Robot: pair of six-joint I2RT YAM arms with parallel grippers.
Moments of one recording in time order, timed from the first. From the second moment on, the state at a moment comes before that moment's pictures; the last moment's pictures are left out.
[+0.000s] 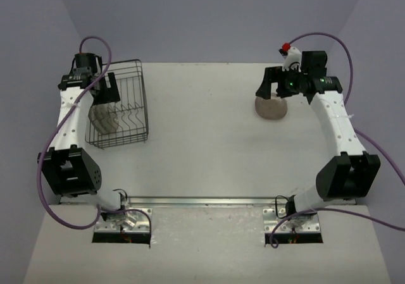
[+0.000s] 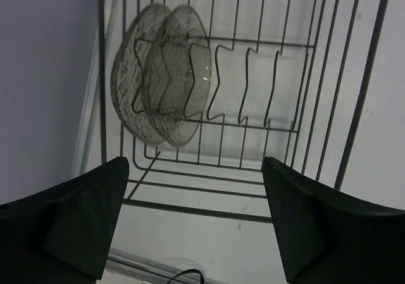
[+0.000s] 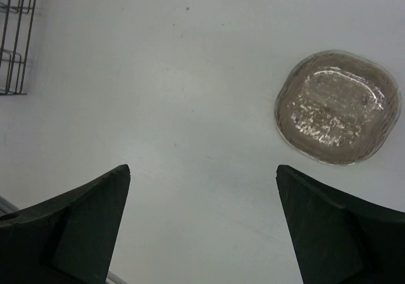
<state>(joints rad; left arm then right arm) 0.20 1.52 1.54 -0.93 -0.15 -0.09 -0.01 1.54 1.47 -0.68 -0.45 -0.05</state>
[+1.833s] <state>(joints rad) 0.19 1.85 1.60 -0.87 -0.57 0.04 0.03 1.32 1.00 -0.52 -0.45 -0.03</state>
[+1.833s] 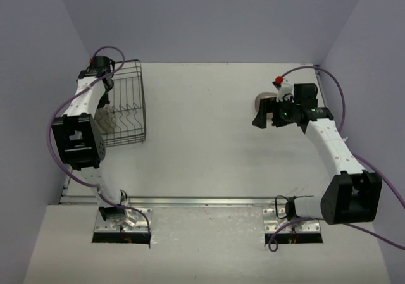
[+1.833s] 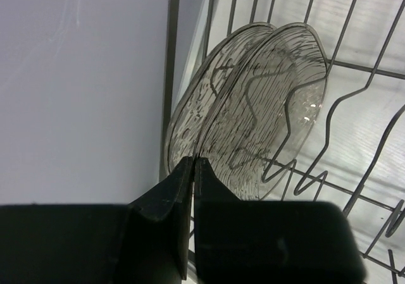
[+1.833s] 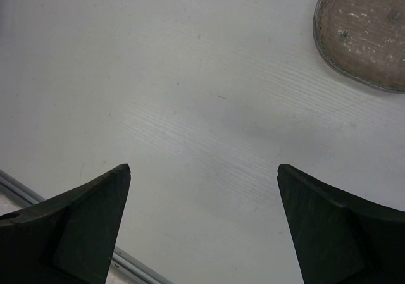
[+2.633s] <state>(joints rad) -0.16 1.59 1.86 -0.94 -0.68 0.16 0.03 1.30 1.02 -0.52 -0.51 0.01</state>
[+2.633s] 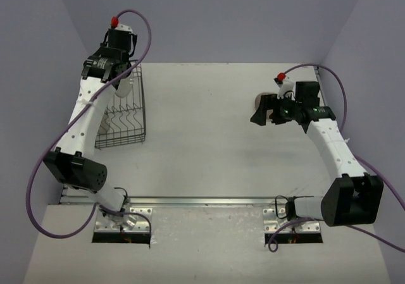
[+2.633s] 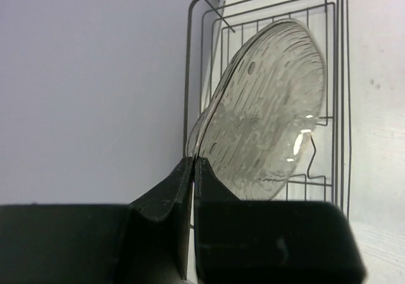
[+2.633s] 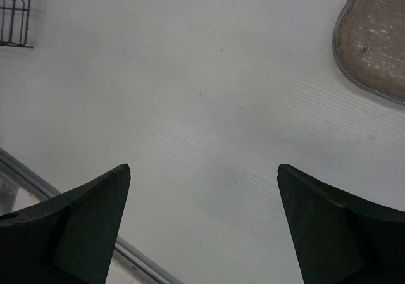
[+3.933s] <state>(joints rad) -0.15 1.53 1.79 -1.02 0.46 0.05 0.43 1.85 1.54 -0.32 -0.77 0.46</state>
